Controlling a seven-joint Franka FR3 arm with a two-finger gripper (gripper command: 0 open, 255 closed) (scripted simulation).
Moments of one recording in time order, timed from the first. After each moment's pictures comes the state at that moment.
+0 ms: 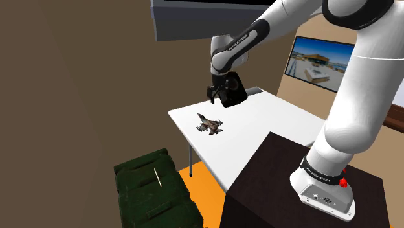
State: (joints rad) arm -0.07 0.12 -0.08 -2.18 -0.08 2.30 0.11
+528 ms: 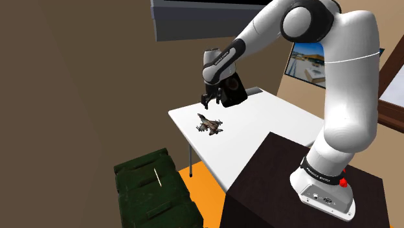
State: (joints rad) arm -0.09 0.42 -0.09 -1.97 -0.06 2.37 0.10
